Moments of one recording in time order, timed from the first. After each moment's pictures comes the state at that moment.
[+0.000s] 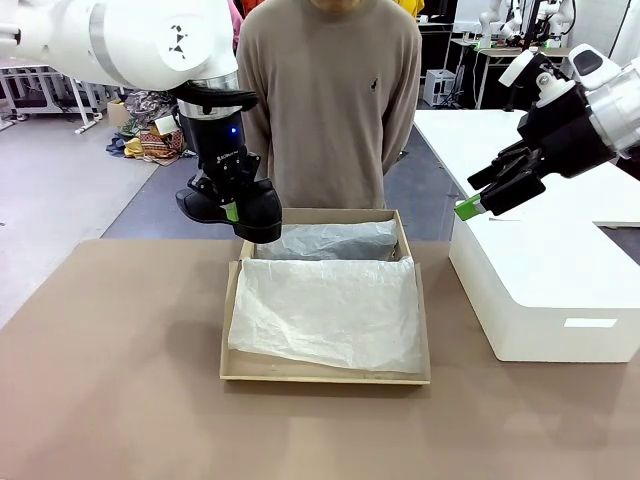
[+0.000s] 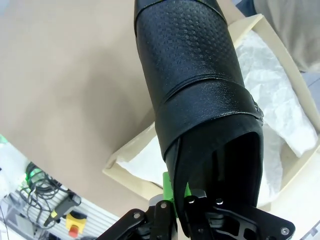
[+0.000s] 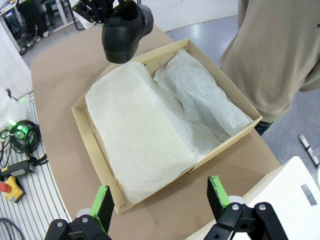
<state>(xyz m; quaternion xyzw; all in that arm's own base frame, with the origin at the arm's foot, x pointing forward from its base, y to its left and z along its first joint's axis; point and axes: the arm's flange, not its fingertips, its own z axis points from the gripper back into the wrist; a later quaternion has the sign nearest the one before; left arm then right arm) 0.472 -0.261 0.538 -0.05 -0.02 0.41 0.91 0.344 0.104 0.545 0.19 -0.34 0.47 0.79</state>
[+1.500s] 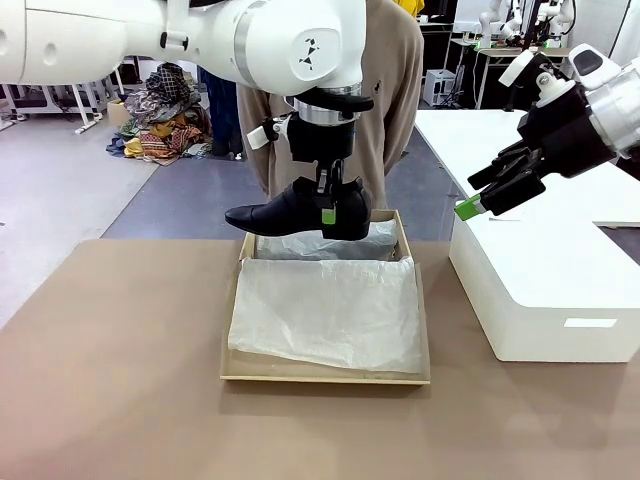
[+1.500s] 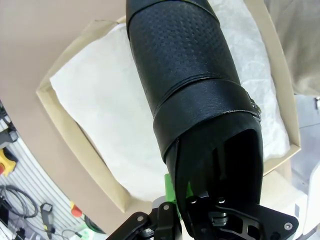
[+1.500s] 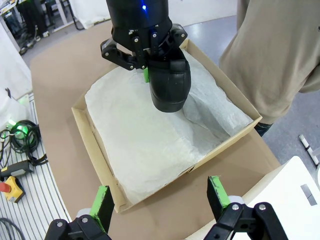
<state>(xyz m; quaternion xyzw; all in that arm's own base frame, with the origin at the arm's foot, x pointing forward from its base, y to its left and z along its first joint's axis) 0.485 -0.423 0.527 -0.04 -0.02 0.60 0.80 0.344 0.104 0.545 0.19 -0.34 0.47 0.79</state>
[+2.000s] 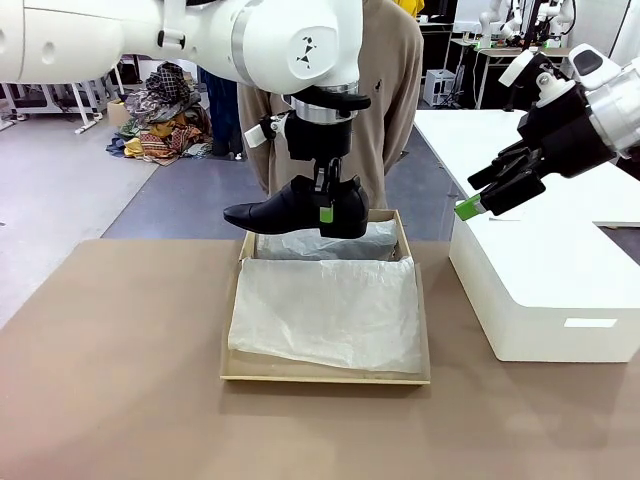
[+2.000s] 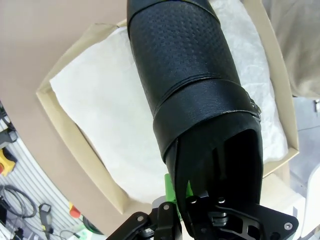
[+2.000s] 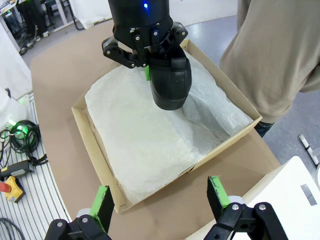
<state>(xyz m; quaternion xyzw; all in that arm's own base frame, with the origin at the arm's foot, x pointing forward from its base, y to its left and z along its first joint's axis) 0.488 -0.423 0.526 -0.04 -0.03 0.60 0.80 0.344 0.104 0.545 0.19 -0.34 0.47 0.79</state>
